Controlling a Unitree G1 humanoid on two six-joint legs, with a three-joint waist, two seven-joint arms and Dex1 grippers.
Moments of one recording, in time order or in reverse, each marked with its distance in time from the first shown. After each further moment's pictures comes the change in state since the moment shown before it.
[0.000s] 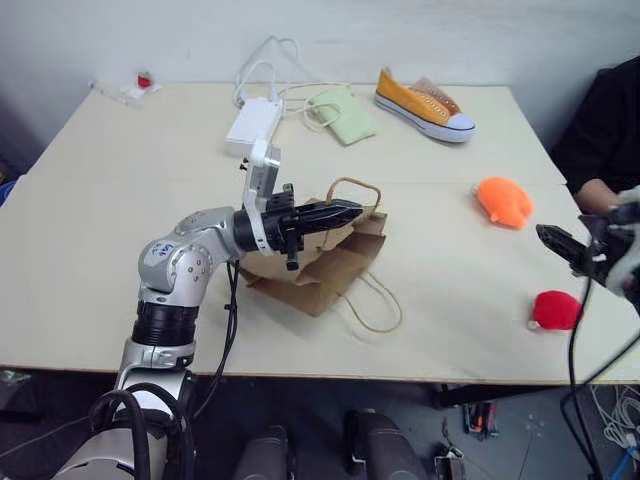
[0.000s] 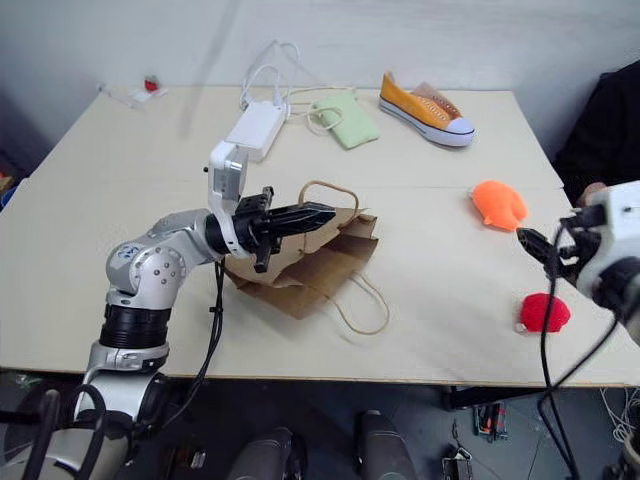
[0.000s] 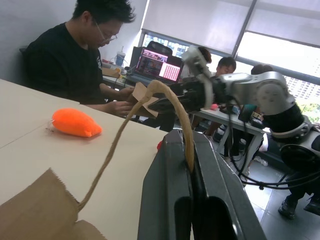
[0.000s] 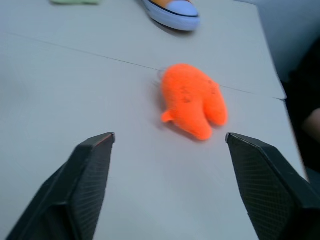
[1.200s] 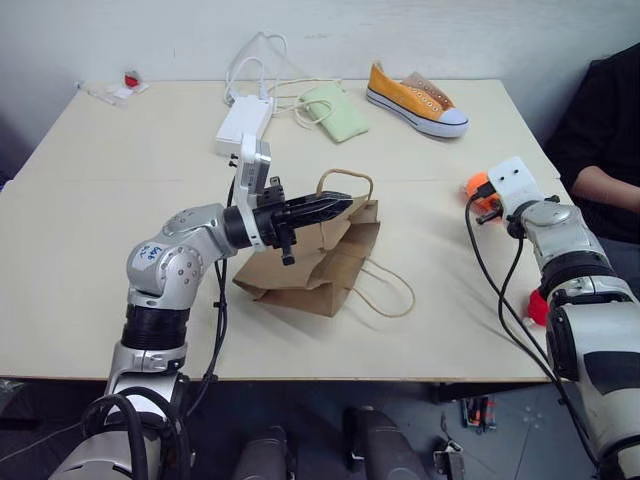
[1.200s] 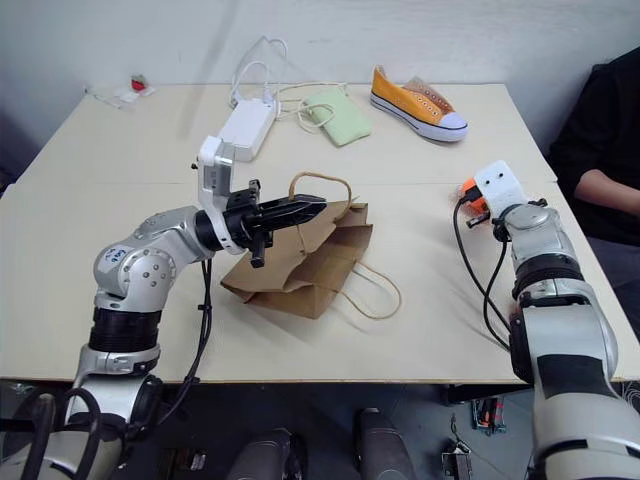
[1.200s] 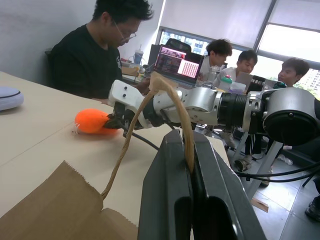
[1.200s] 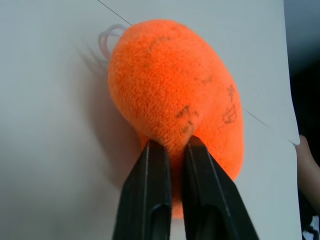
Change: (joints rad) left arm 0.021 0.059 0.015 -0.033 0.001 -0.035 0.063; right arm -0.801 0.192 0.527 1.418 -0.521 -0.770 -0.048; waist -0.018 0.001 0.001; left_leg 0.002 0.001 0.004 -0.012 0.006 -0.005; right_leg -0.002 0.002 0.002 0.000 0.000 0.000
